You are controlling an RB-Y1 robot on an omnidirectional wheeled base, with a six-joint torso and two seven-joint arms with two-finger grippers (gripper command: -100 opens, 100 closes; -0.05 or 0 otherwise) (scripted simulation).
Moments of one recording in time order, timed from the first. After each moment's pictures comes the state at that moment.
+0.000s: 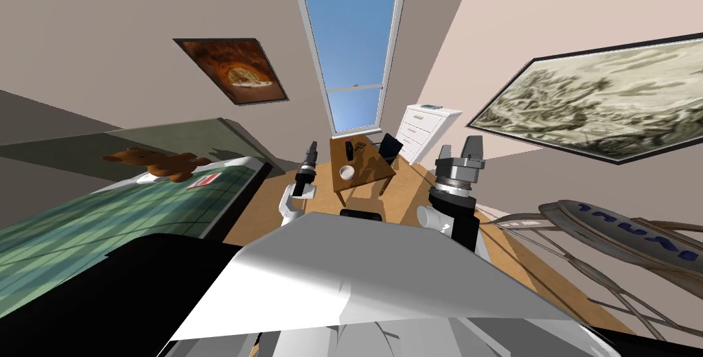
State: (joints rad) left arm 0.27 0.17 0.11 -2.13 -0.21 -0.03 -0.11; right arm 0.47 -0.01 -0.07 -2.33 -0.02 -0.46 0.15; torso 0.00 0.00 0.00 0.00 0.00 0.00
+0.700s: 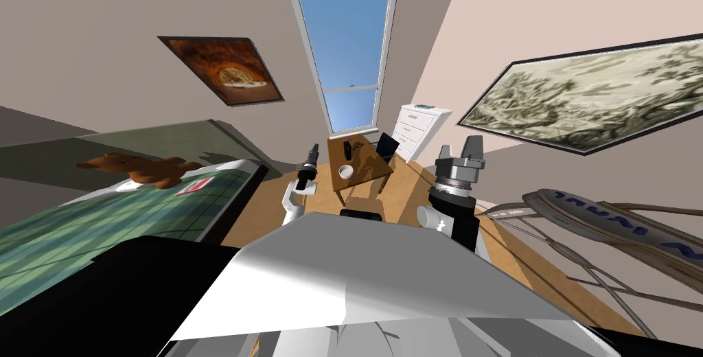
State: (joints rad) left arm 0.20 0.18 0.12 -2.05 -0.23 0.13 -0.13; right arm 0.47 -0.01 -0.07 -2.33 -0.02 -0.46 0.15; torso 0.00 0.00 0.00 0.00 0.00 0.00
